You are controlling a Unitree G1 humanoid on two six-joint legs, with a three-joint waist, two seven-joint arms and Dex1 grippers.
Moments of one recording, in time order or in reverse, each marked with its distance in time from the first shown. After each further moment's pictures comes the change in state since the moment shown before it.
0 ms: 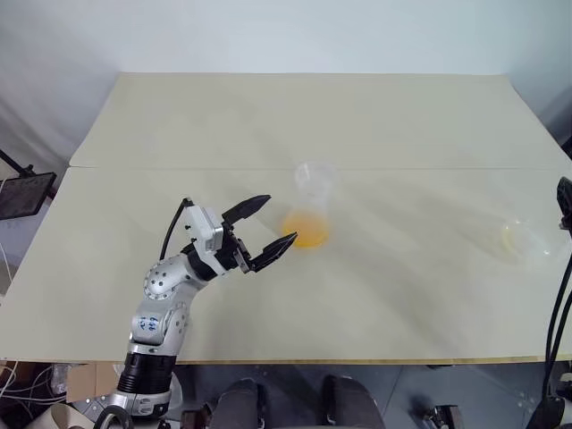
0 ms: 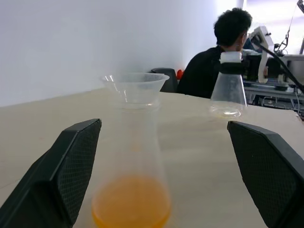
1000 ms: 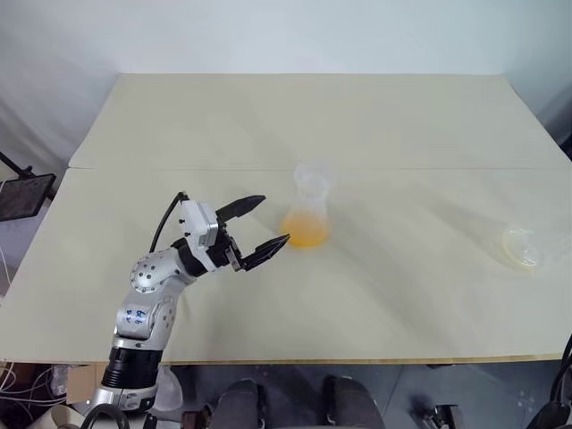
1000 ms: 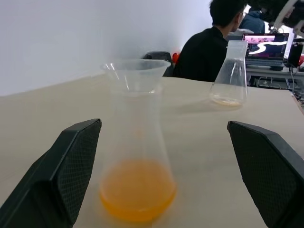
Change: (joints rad) left arm -0.028 0.087 0.018 -0.006 -0.007 0.056 -0.038; right arm 0.006 -0.031 -0.111 -0.292 0.322 -0.061 0.077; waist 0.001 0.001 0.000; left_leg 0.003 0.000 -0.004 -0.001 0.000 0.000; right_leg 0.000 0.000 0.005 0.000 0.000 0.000
